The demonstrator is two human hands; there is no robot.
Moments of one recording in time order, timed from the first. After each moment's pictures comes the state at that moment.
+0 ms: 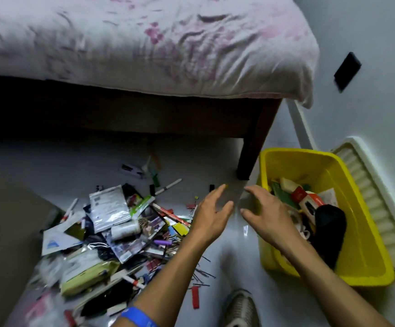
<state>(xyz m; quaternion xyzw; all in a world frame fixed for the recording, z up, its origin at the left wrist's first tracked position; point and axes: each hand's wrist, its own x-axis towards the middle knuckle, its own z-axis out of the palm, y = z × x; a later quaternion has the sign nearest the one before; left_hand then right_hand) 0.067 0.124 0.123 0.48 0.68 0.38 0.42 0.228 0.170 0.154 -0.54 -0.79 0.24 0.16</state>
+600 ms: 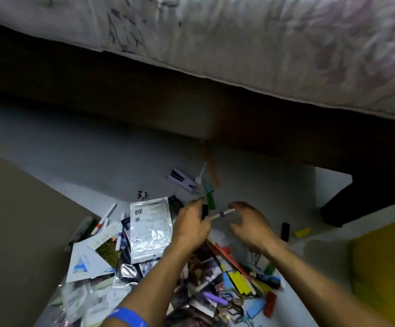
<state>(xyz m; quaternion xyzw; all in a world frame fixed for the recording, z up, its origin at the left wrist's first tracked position) -0.169 0.176 0.017 0.37 0.83 0.28 0.32 -0.025 0.280 0.007 -0.43 -0.84 0.33 -0.05</state>
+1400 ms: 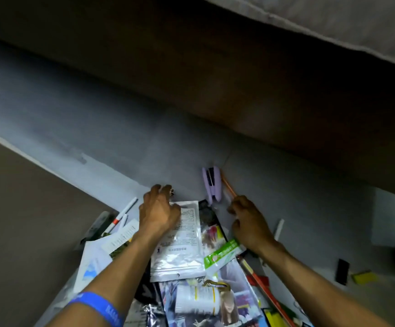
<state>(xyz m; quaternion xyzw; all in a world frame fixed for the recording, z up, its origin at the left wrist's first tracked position) -0.332 0.150 -0.048 0.30 0.92 0.15 0.21 -0.140 0.296 -0.089 -0.32 -0.90 0.29 -0.01</state>
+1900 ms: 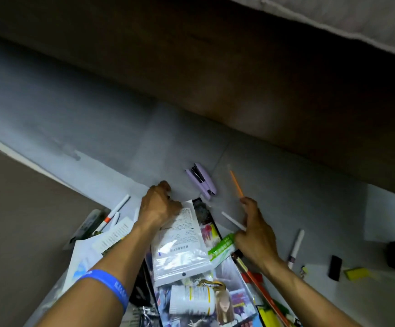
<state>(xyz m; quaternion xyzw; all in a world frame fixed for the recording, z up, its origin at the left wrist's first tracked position) -0.334 0.168 -0.062 0.23 0.91 0.20 0.28 -0.107 0.270 -0.072 -0.48 -0.78 0.40 0.03</state>
